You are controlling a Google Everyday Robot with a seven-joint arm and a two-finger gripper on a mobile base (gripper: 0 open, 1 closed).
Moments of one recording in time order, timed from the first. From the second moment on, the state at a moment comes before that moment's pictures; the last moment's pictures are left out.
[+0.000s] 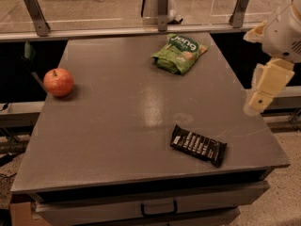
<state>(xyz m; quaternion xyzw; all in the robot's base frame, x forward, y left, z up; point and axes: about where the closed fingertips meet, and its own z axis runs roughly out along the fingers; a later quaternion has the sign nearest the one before) 0.478 -0.209 0.971 -0.61 0.76 -0.03 0.21</state>
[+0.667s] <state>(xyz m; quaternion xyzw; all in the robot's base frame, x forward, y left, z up) 0.615 -0.160 0.932 -0.60 0.74 0.02 0.32</state>
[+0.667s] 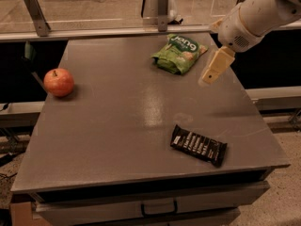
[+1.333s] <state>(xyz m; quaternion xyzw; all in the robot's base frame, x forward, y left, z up) 0.620 -0.156 0.929 -0.59 0.74 0.01 0.32</state>
